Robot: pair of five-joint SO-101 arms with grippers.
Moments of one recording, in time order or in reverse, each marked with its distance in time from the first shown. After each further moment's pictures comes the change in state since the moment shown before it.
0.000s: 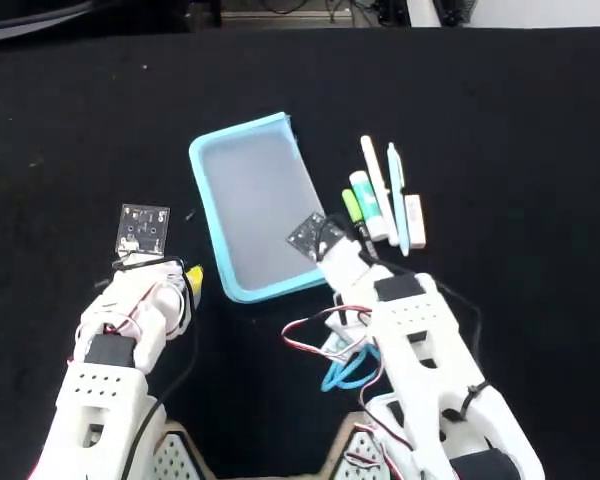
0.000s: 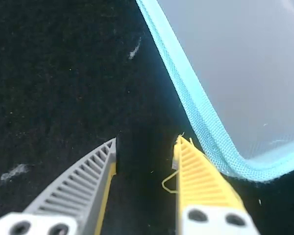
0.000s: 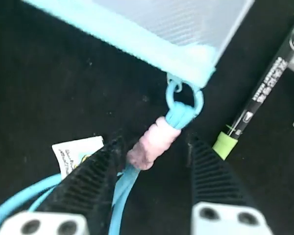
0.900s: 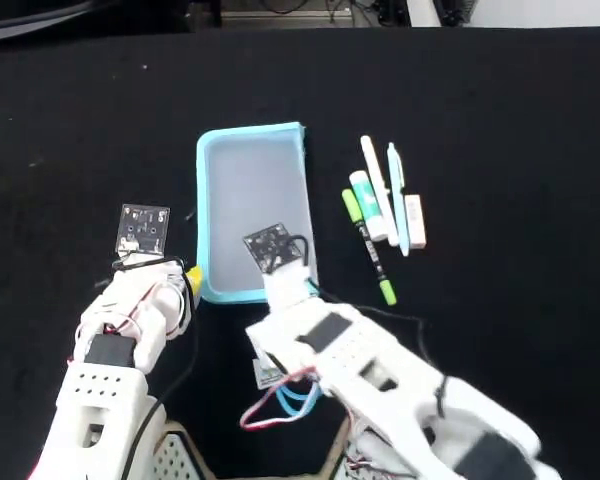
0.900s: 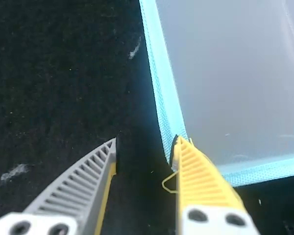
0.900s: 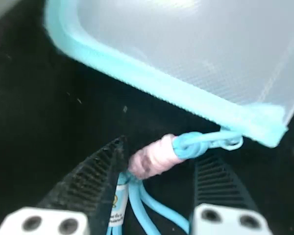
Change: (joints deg) left arm 0.0 0.0 0.0 0.0 0.0; right arm -30.2 2.8 3.6 -15.5 -48.6
